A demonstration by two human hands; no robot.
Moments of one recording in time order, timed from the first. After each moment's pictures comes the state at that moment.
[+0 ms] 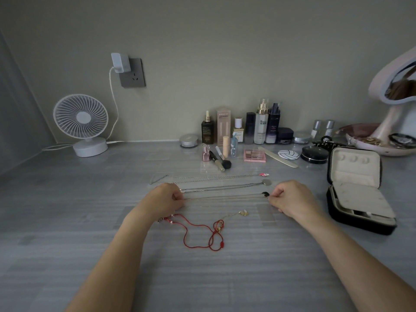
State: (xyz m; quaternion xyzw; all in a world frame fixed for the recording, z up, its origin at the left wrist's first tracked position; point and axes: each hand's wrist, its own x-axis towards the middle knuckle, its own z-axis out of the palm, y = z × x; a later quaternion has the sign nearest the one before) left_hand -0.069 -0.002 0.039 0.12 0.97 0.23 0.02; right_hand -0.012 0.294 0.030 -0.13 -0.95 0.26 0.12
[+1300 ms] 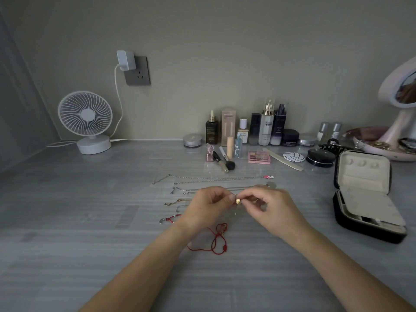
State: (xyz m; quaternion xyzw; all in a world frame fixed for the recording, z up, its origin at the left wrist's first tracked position) left_hand -0.025 0.075 0.038 0.23 0.77 0.59 0.05; right_hand 0.012 0.241 0.041 0.19 -0.88 0.35 0.25
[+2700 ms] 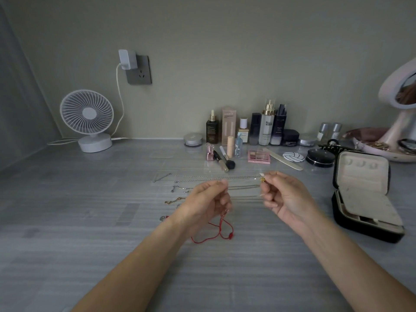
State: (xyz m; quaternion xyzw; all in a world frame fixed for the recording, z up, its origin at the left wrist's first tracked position) left_hand -0.024 0.070 0.044 0.17 0.57 0.78 0.21; right_hand 0.008 0.249 0.067 -0.04 -0.58 0.81 0.04
